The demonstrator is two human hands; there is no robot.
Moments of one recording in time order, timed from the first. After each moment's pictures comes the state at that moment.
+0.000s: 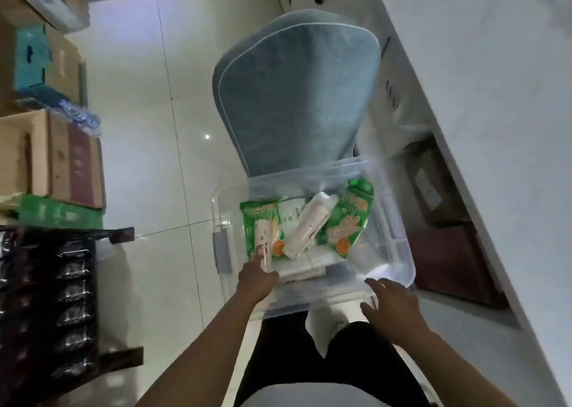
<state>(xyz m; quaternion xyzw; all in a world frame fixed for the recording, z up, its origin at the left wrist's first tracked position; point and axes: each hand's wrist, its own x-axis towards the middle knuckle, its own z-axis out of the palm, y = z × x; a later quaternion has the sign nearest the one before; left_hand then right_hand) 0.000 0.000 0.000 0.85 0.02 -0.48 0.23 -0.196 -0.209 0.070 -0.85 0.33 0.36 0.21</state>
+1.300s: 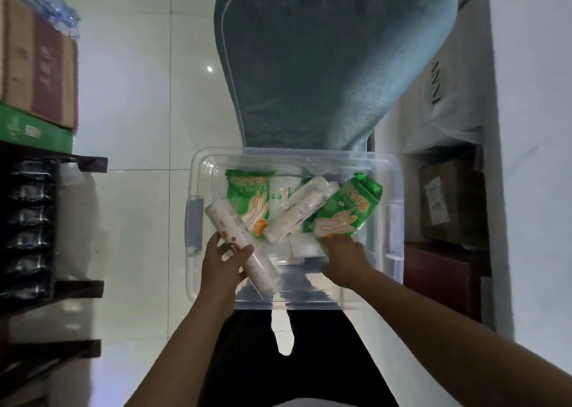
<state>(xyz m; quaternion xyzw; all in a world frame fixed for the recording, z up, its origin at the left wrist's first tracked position) -0.010 -0.014 0.014 0.60 0.37 -0.31 0.64 -0.071 -0.252 -0.002 -0.87 0.15 0.43 0.17</state>
